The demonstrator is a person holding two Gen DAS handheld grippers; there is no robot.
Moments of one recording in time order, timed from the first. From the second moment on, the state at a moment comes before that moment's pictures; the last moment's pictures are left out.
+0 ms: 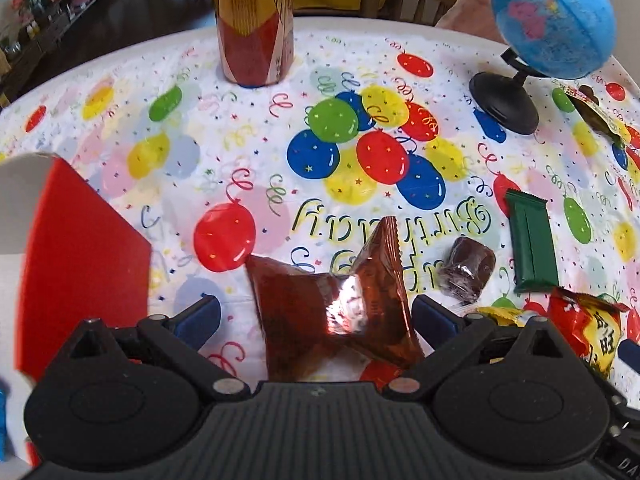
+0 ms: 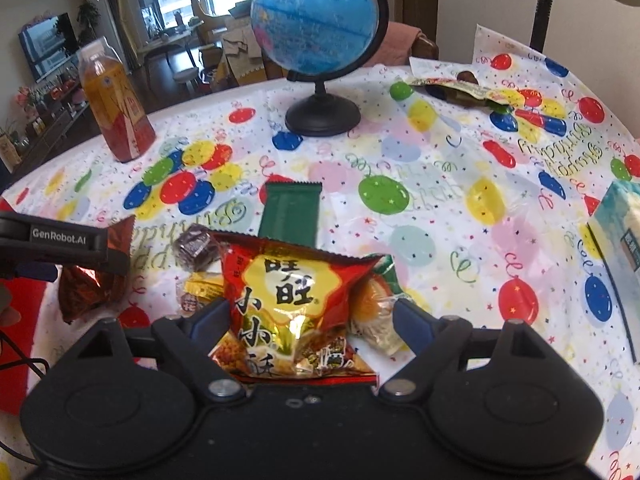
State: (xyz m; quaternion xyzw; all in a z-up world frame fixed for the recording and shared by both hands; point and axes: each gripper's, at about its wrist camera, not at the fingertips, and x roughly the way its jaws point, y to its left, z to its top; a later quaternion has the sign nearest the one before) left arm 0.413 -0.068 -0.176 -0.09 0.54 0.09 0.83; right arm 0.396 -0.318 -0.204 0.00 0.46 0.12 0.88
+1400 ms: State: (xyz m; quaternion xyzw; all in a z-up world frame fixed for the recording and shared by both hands) left arm 0.313 -0.068 -0.079 -0.11 0.49 0.04 0.86; right arm 0.313 -0.325 -0.109 0.03 0.42 0.17 0.89
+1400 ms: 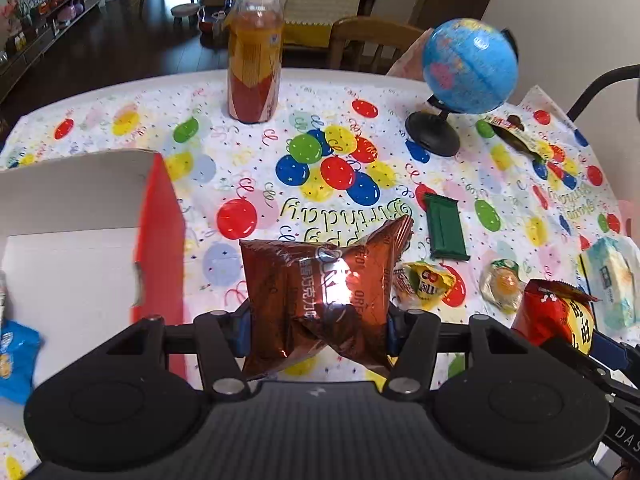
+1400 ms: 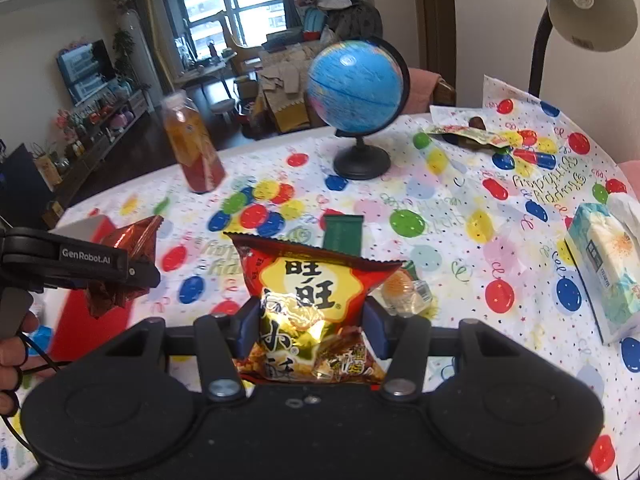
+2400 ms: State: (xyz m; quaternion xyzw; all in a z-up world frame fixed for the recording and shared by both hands) left arm 0.196 0.063 -0.006 -0.14 0.42 0.10 0.89; right arm 0.256 -0.175 -0.038 0.00 0.36 0.29 0.89
